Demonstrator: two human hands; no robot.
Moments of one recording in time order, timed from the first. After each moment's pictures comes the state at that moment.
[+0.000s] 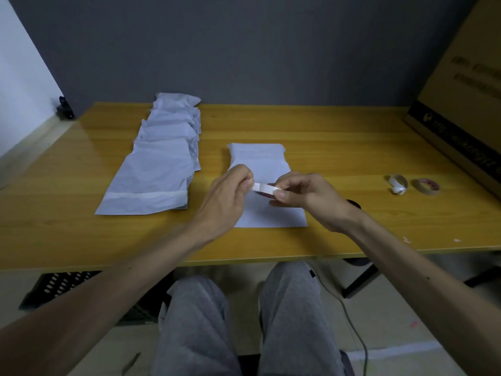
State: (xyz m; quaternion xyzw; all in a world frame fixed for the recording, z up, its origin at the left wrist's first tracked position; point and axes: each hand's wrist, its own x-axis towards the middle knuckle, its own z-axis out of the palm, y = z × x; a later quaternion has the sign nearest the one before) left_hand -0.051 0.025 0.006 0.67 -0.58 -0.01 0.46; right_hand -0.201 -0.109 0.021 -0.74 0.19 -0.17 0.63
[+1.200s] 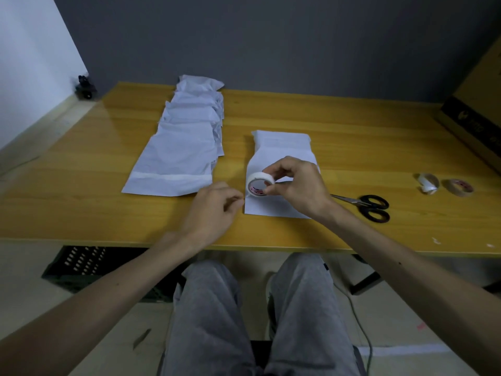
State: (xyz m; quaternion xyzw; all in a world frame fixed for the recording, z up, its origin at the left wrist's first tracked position) left_hand -0.023 0.080 -0.029 0.79 -0.49 -0.02 0.38; right_hand -0.139 -0.075 0.007 -0.85 0.22 -0.24 0.41
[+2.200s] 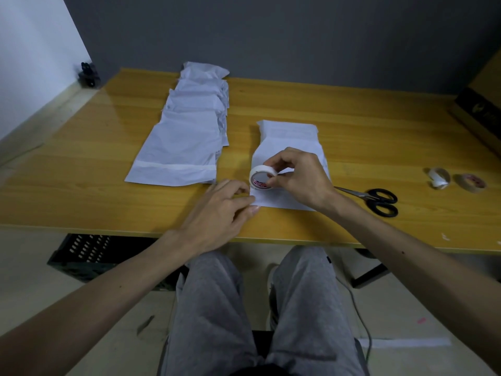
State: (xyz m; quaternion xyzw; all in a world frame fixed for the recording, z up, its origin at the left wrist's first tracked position) left_hand -0.024 0.093 -0.044 0.74 -0.62 0.03 0.24; right_hand -0.129 -0.081 -0.002 -0.88 0.20 -0.22 0.37
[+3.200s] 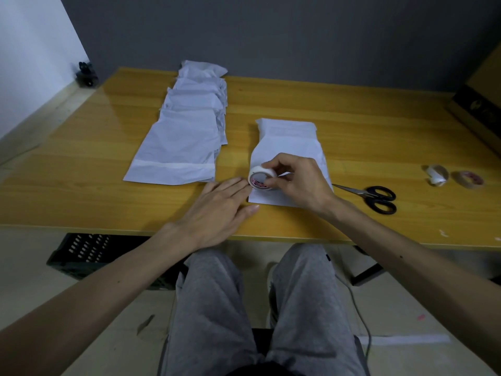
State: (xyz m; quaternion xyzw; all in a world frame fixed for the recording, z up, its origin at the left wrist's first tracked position) left_hand -0.021 0.088 -0.037 0.78 -0.62 0.00 0.06; right_hand -0.135 -0.077 -0.010 -0.88 0.17 -0.23 0.38
